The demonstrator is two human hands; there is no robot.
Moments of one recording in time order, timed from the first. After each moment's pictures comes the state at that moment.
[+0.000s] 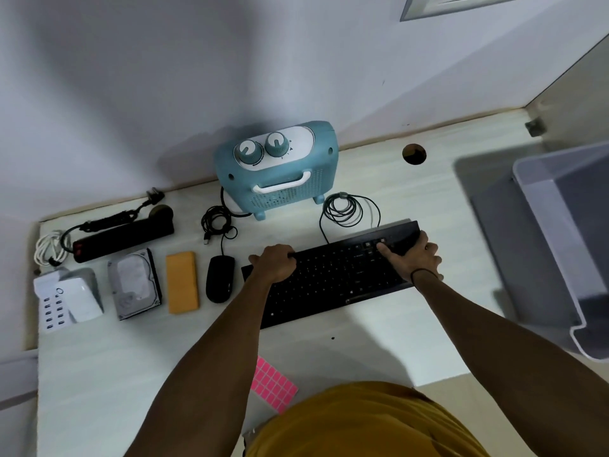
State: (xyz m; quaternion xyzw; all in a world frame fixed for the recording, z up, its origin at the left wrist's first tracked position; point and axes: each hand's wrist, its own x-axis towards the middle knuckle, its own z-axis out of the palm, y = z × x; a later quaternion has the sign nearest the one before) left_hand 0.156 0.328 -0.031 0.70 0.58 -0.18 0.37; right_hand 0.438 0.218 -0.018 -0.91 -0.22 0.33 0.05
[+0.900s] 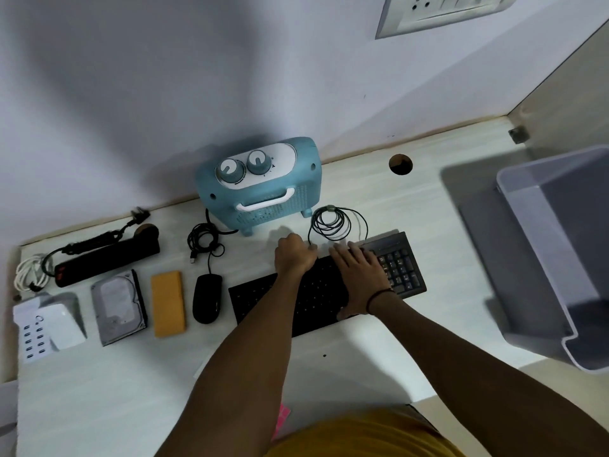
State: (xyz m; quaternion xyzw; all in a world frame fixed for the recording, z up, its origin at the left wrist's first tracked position) left_hand 0.233 0.329 -0.010 0.60 0.71 -0.01 0.36; right_hand 0.369 0.224 0.000 -0.66 -0.71 0.18 -0.17
